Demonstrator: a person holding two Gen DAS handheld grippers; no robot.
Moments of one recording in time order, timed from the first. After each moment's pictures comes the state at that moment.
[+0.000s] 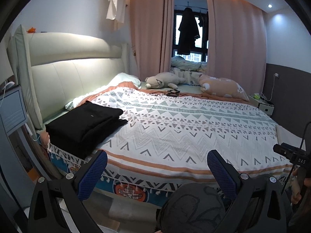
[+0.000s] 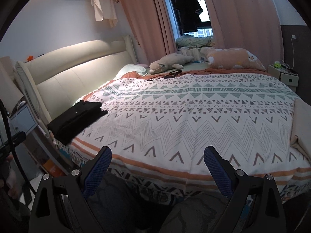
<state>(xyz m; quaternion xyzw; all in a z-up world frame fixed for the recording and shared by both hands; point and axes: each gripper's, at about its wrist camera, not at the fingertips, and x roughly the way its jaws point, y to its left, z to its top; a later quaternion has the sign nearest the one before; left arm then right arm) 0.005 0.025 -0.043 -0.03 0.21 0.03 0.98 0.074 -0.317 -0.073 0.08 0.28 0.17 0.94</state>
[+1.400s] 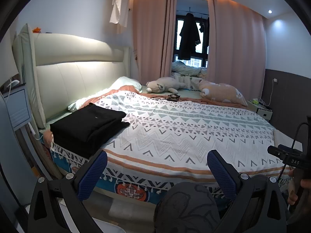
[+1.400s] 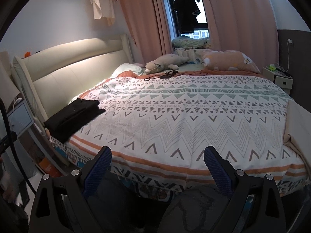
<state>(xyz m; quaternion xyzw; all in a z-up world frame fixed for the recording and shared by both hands) -0.020 0.037 -0.038 -0.04 0.20 0.03 0.98 0.057 -0.299 -0.061 0.06 0.28 0.14 0.95</state>
